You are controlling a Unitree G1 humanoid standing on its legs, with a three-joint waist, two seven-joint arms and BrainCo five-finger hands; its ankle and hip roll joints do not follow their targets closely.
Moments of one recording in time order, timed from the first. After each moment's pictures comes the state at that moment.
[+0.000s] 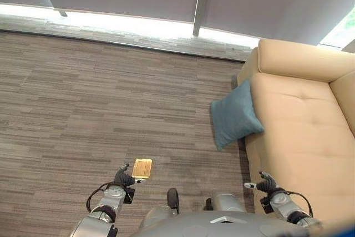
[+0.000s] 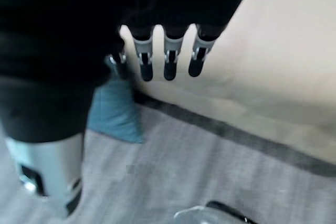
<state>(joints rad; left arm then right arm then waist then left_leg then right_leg) -0.07 0.32 -0.18 1.22 -0.09 -0.12 0.13 -0.08 -0.24 0.26 1.15 -0.06 -0.07 -0.16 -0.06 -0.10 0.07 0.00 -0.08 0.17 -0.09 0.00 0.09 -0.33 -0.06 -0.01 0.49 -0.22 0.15</state>
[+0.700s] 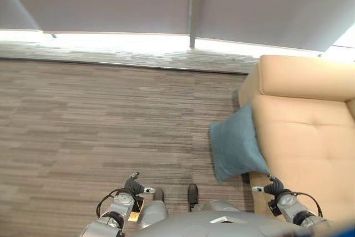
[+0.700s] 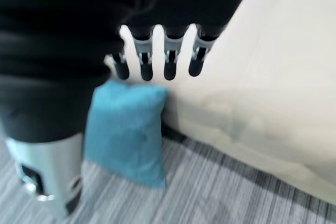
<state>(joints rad) -0.08 0.26 -0.20 1.24 -0.05 -0.12 0.11 -0.08 -0.31 0.28 1.24 -0.10 -0.05 -0.18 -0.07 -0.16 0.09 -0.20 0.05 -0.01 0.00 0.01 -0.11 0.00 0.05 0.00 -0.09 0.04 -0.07</state>
